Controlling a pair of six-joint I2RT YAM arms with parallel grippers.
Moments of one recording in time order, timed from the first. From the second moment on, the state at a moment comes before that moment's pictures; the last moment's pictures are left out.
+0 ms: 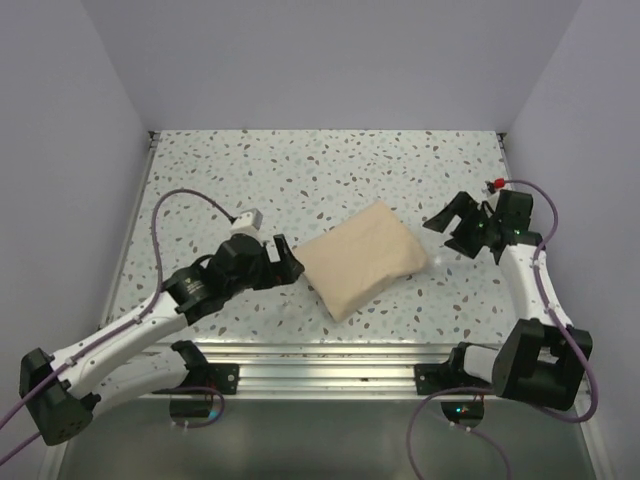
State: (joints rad) left arm -0.82 0.93 0.72 -0.48 -0.18 -0.87; right arm -0.22 1.24 0.85 -0.46 -0.51 0.52
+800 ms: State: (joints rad) left arm -0.76 0.78 0.89 -0.40 -0.59 -0.47; right arm -0.22 0.57 0.89 -0.62 -0.33 0.44
